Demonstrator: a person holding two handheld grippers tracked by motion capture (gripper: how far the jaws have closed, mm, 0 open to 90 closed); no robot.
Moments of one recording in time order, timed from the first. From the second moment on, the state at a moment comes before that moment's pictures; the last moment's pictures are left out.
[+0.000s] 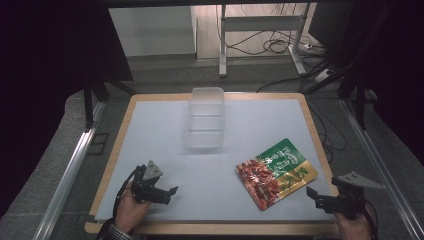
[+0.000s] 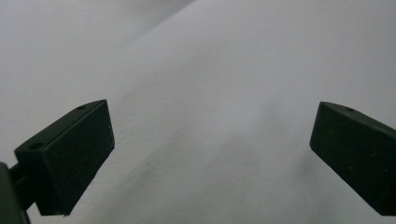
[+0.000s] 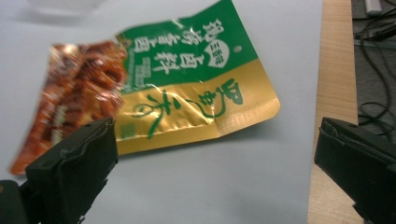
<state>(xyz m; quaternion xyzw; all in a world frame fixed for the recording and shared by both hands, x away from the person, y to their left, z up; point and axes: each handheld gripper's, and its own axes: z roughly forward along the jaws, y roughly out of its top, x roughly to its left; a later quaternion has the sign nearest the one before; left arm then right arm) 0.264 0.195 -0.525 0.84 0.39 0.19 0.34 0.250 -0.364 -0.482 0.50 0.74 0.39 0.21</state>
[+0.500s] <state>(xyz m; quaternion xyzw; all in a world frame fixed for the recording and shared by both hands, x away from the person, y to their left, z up) 0.265 0.198 -0.525 0.83 0.39 0.18 0.36 0.250 -0.354 -0.489 0.48 0.77 0.36 0.24</state>
